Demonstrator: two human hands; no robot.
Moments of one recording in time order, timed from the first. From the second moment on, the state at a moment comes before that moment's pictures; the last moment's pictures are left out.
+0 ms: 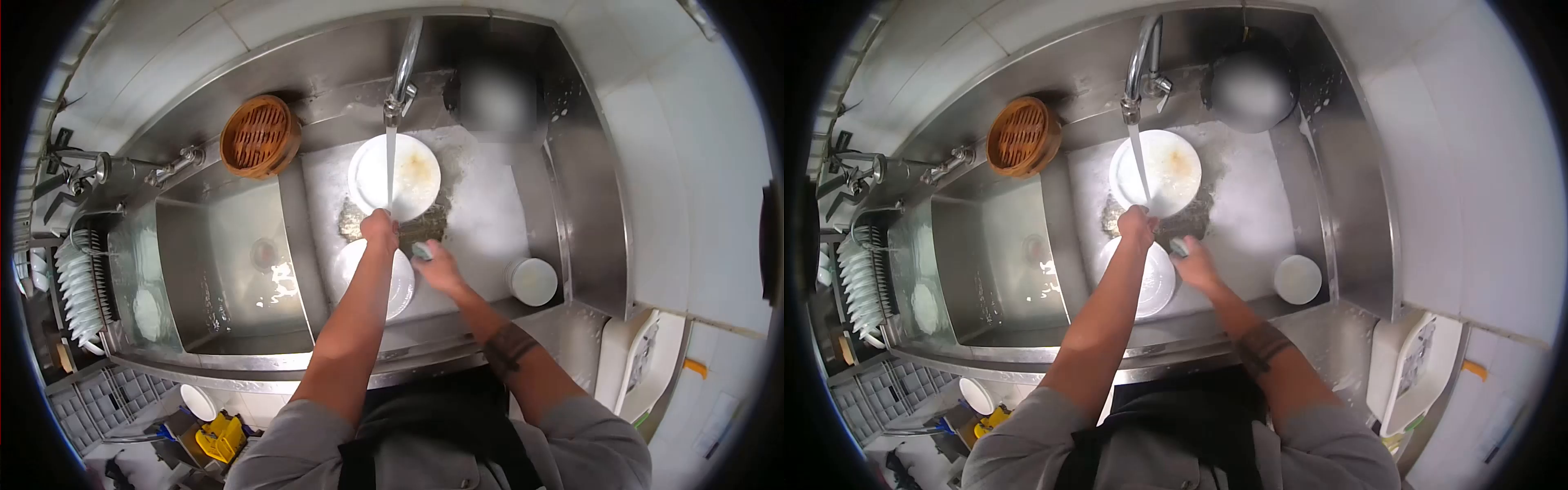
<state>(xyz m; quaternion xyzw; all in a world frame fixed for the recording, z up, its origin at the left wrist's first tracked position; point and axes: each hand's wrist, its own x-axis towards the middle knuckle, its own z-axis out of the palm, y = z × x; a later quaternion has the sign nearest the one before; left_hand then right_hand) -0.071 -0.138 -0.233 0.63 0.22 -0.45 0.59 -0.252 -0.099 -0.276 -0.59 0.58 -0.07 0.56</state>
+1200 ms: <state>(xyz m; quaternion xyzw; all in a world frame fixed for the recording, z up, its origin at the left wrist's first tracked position) -0.004 -0.049 -0.127 0.79 -0.20 -0.27 0.51 -0.195 -0.122 -0.183 -0.89 0.33 -0.08 0.32</state>
